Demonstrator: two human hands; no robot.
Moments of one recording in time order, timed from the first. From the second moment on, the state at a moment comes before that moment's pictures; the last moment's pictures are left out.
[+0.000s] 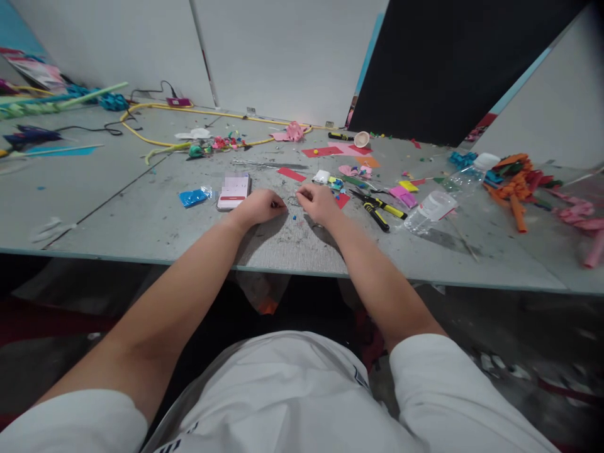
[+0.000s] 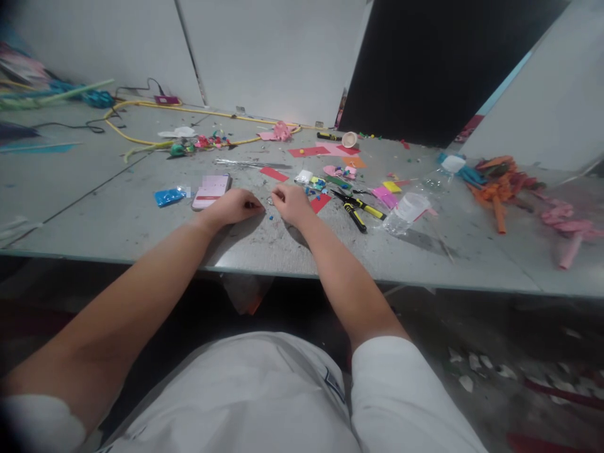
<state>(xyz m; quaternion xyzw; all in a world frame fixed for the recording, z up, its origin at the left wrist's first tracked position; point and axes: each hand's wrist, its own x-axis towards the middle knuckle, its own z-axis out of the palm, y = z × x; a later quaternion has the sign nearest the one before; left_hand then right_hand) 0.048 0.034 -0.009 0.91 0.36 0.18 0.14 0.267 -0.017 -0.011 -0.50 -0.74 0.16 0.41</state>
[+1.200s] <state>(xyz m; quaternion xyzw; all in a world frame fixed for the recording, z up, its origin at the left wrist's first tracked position) 0.047 0.031 -0.006 0.84 0.46 0.24 0.17 0.267 -0.018 -0.013 -0.50 -0.77 0.16 0.36</state>
